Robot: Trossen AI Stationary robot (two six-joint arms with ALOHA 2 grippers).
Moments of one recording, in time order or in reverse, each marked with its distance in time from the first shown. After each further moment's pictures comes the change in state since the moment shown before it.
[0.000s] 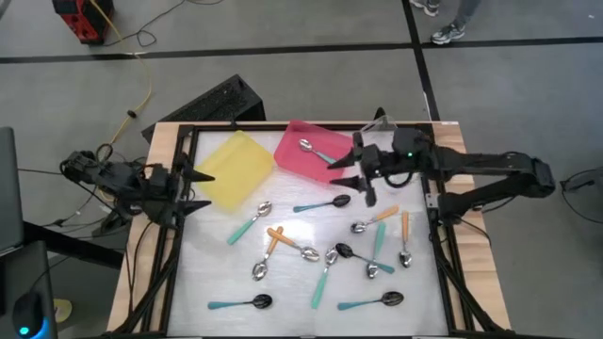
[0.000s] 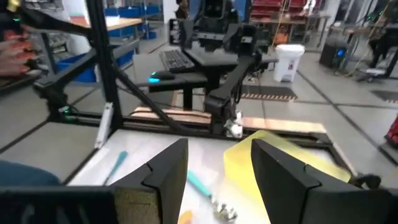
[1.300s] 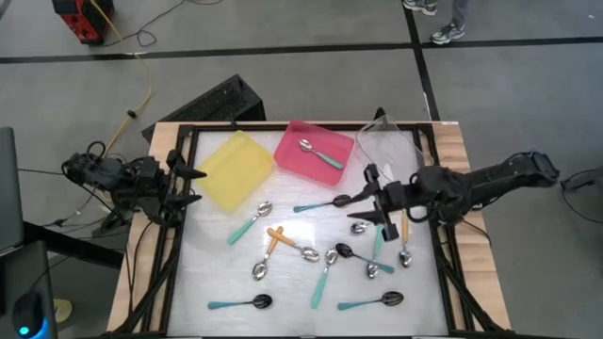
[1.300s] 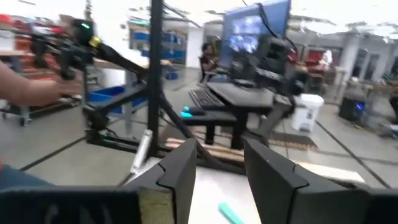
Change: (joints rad) left arm 0.000 -0.087 0.000 -0.053 -0.009 -0.117; right arm 0.298 -0.129 -0.275 0.350 0.220 -0.018
